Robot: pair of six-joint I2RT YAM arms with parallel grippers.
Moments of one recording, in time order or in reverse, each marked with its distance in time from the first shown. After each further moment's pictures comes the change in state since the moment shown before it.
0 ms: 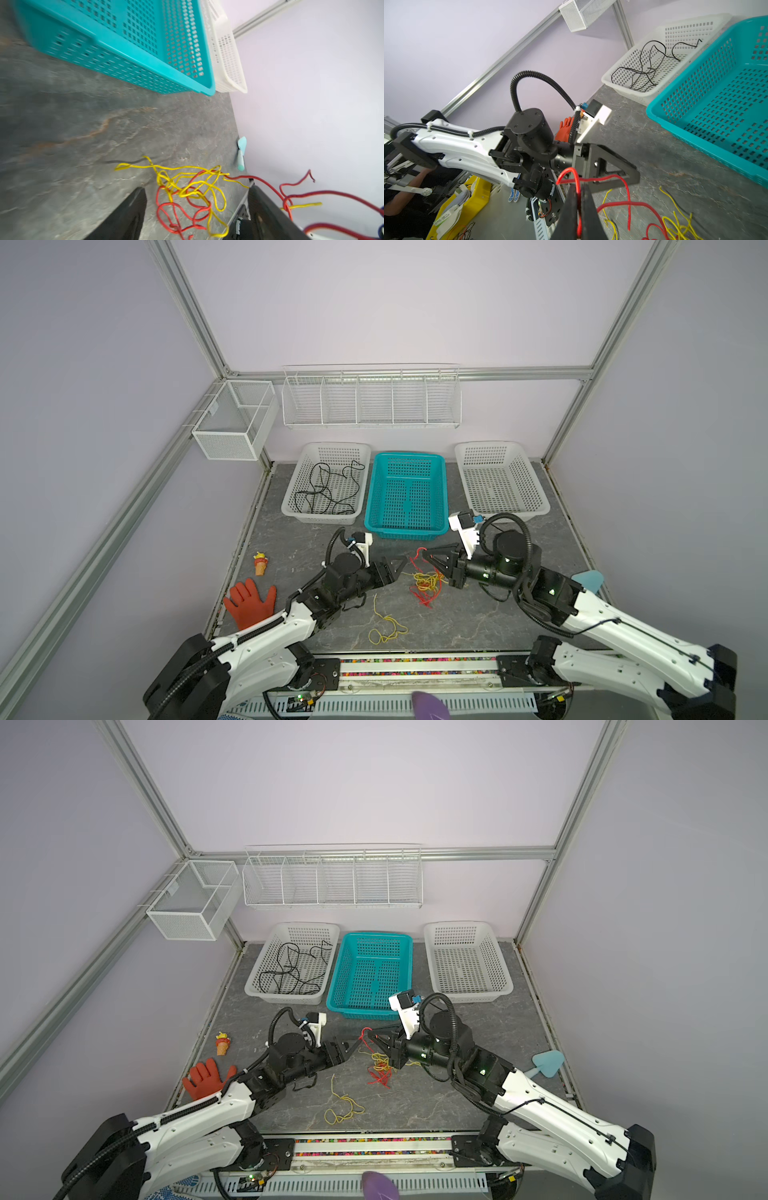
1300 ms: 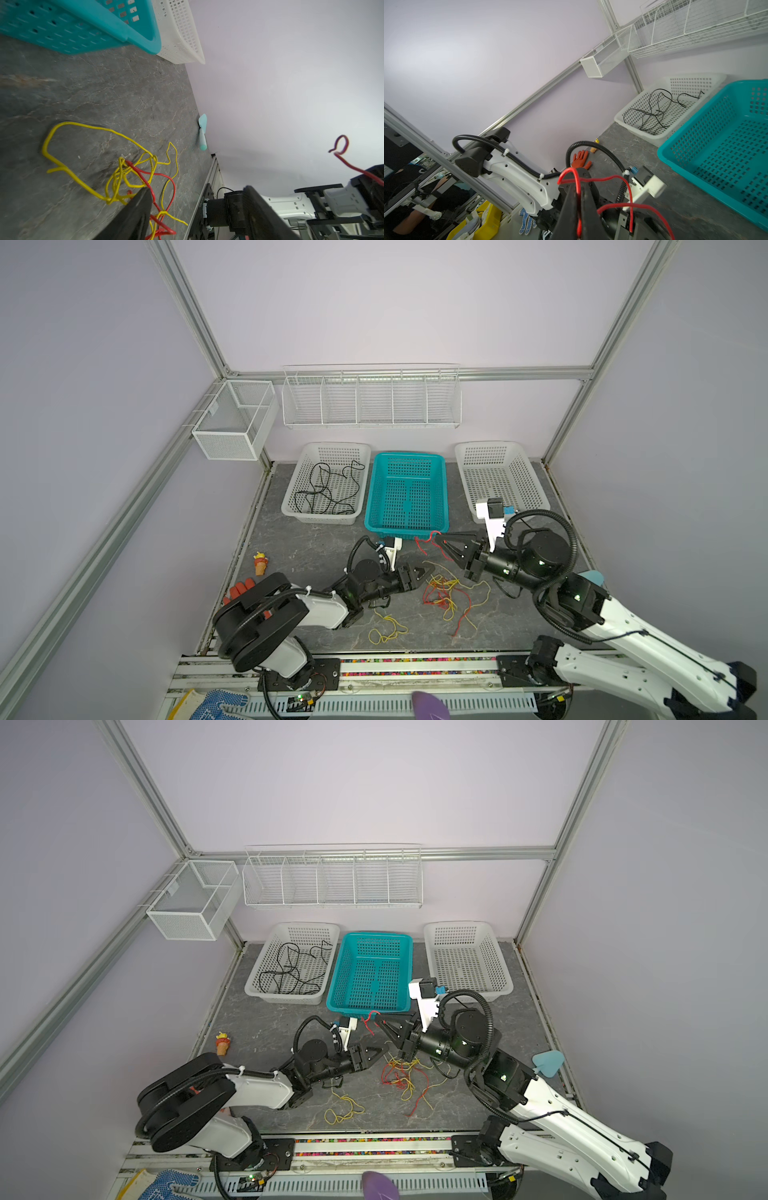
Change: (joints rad) left arm -0.100 0.399 0.011 0.553 0.131 -0.083; right arm -0.017 -0.097 0.093 -0.020 0.074 0.006
